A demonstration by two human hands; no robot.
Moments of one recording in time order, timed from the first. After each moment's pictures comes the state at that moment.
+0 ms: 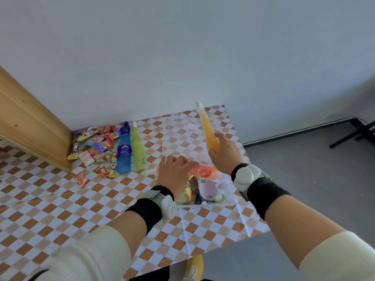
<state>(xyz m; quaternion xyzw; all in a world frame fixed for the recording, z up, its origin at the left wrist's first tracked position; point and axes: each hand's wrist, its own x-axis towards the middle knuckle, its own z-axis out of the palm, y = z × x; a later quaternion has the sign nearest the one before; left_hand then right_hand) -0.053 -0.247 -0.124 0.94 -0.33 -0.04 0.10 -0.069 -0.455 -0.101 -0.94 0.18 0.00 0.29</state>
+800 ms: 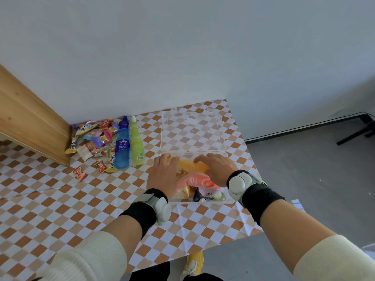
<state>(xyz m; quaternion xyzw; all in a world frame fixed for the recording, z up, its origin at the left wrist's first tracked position) -0.059 -0.239 -0.159 0.97 -0.24 -0.06 0.09 -0.089 -0.454 -0.141 -0.97 -0.02 0.16 0.16</state>
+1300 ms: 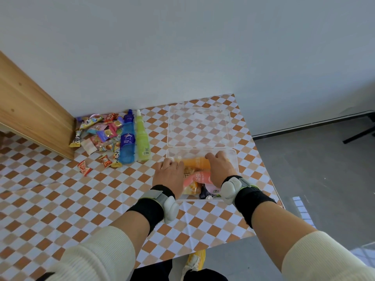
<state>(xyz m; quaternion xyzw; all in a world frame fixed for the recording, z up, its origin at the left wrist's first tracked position) -0.058 -0.229 -0.181 0.96 -0.27 -0.09 -0.02 -0.090 -0.425 -0.178 -0.97 0.12 0.16 0.15</state>
